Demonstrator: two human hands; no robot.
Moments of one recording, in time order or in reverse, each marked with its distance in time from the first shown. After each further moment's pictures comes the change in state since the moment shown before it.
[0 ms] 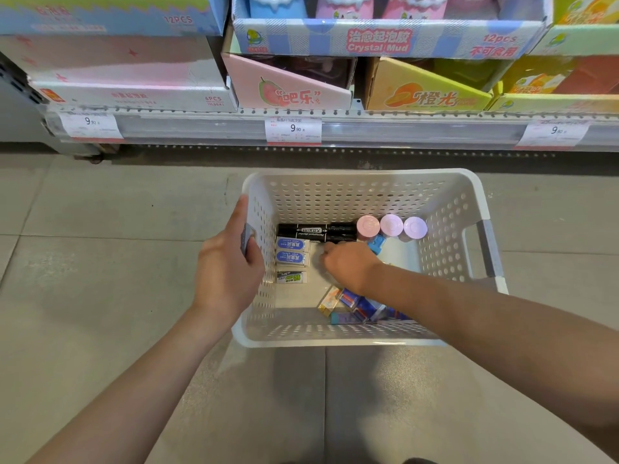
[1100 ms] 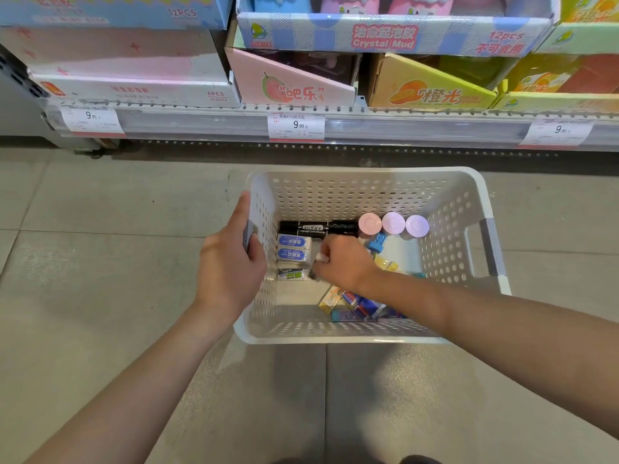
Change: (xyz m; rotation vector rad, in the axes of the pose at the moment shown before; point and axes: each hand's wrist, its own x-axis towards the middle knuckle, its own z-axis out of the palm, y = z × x) left_hand 0.001 -0.002 0.001 -0.001 -0.018 -0.009; right_hand -0.005 -0.013 -0.014 0.977 0.139 0.346
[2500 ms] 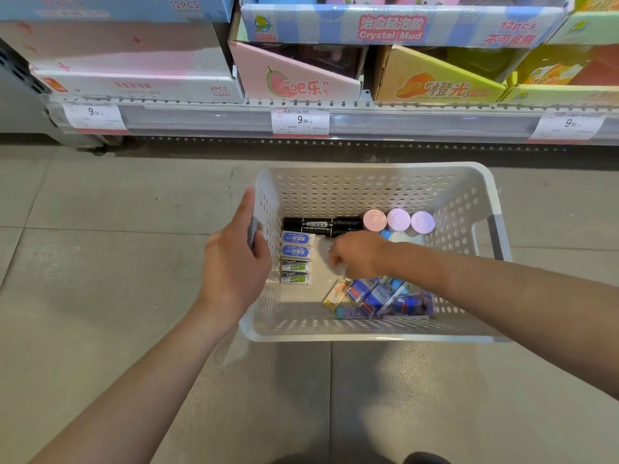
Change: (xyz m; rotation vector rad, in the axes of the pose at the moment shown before) left_hand 0.000 0.001 -0.003 -0.048 -0.022 -0.005; right_hand 0.015 0.013 -0.023 -0.621 -0.367 -0.215
